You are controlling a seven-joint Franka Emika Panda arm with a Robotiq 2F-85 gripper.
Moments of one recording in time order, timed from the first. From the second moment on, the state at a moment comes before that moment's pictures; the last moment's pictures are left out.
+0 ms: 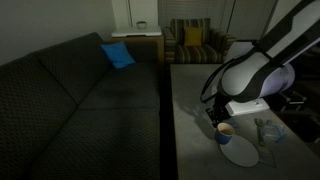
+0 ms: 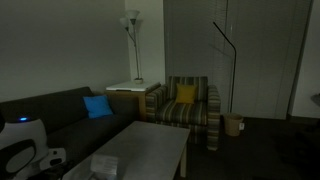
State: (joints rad) arm 0.22 1.37 0.04 -1.35 0.03 2.76 0.13
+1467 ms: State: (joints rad) arm 0.12 1.48 0.22 -1.19 0.04 2.75 -0.07
